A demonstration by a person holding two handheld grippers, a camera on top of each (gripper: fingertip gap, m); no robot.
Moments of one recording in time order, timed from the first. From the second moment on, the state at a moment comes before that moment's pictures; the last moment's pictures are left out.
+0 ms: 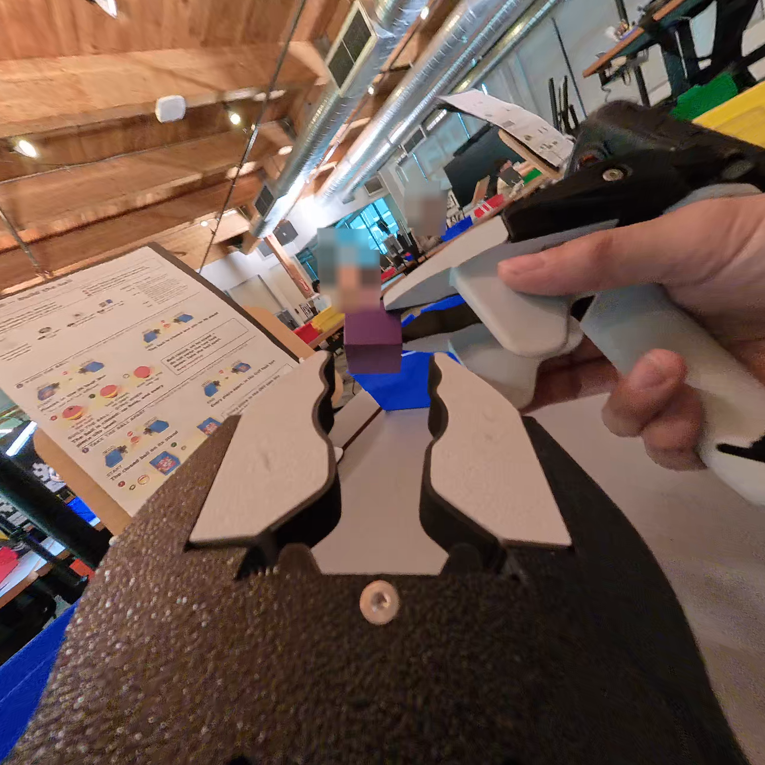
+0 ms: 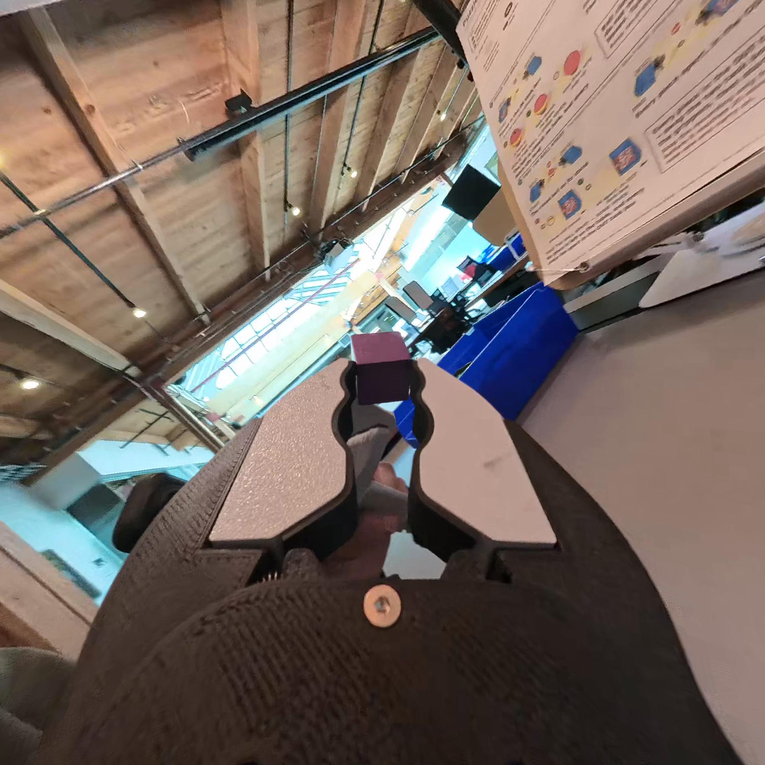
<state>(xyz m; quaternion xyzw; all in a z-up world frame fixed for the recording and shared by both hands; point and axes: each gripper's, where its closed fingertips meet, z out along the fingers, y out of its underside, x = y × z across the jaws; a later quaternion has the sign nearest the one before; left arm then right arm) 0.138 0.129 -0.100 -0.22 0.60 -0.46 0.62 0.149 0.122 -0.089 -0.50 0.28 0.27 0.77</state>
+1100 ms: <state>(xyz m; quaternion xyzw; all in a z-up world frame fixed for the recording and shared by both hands) 0.102 0.116 -0.134 -0.24 0.73 -0.61 0.19 0.095 0.110 -0.117 -0.70 -0.15 0.09 0.69</state>
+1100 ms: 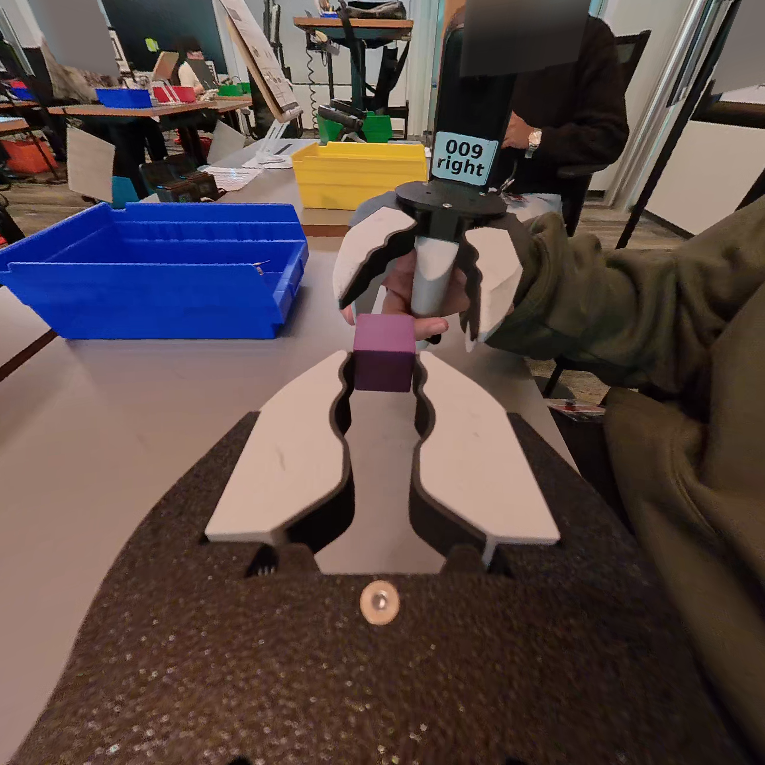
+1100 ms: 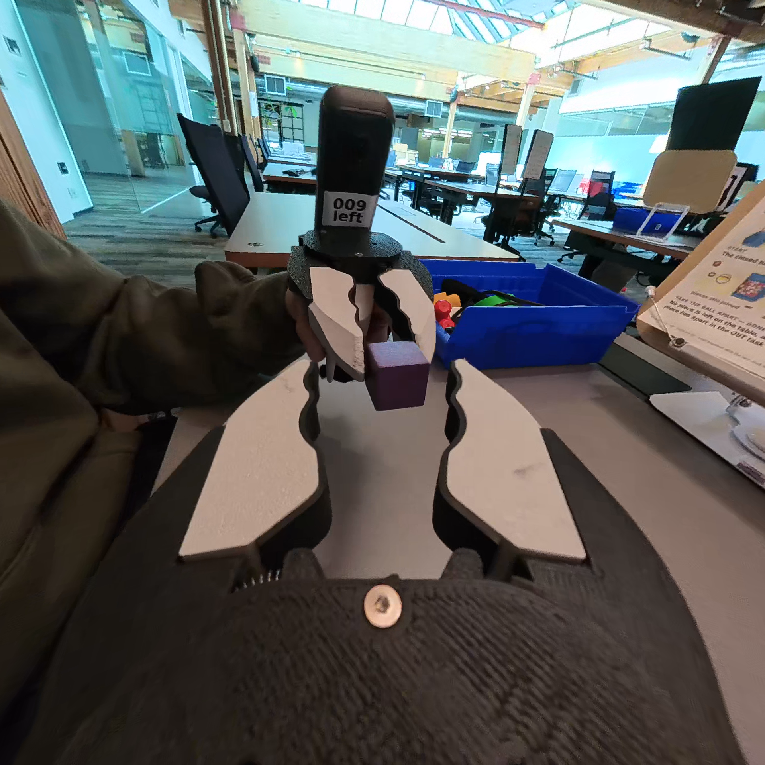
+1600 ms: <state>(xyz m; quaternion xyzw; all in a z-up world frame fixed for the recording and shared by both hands) 0.098 0.104 -0.144 -0.23 0.75 -0.61 0.16 0.092 0.108 -0.123 -0.70 -0.16 0.12 0.68</state>
